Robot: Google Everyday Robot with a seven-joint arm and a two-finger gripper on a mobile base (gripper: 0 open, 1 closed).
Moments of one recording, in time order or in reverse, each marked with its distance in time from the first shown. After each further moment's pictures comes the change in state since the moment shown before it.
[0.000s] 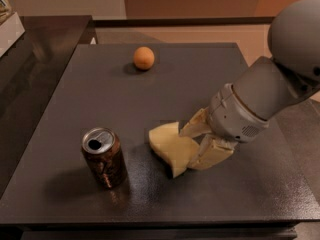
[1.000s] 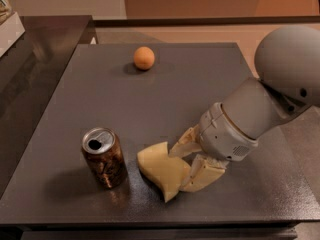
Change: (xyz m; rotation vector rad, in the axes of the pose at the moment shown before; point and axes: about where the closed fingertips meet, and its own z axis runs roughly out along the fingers) arm -0.010 0.029 0.030 -0.064 -0.048 -0.048
